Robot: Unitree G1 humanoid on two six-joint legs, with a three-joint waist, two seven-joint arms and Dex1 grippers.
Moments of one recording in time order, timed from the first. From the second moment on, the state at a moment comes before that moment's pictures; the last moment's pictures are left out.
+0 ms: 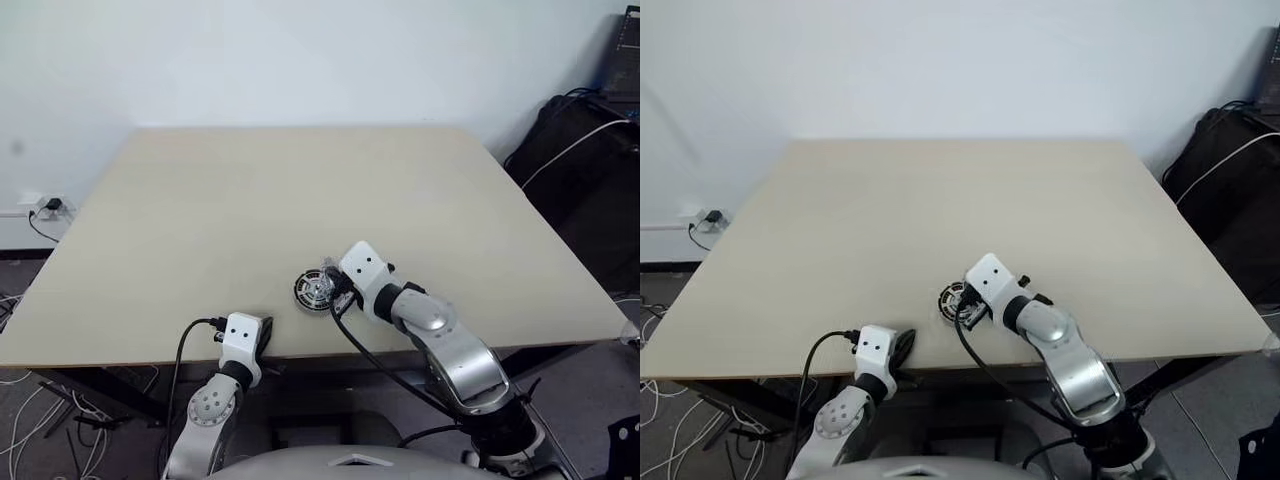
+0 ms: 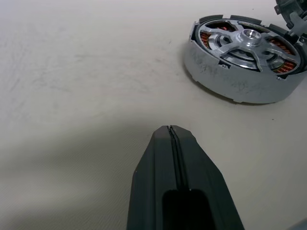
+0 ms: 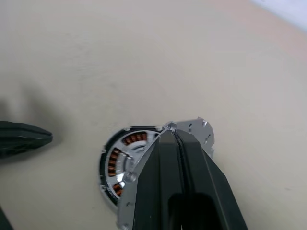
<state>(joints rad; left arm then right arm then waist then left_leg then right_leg) 0.34 0.09 -0.19 -0.08 -0.01 0.08 -0.22 -0.14 -0.31 0.36 -0.46 -0.03 0.76 0.46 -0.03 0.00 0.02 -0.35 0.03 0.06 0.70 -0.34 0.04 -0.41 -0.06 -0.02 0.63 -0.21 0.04</state>
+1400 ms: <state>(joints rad) 0.34 0.09 -0.19 -0.09 -0.01 0.08 -0.21 -0.21 -0.27 0.28 0.03 0.15 0.31 0.70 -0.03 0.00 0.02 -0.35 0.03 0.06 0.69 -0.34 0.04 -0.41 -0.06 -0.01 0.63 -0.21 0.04</state>
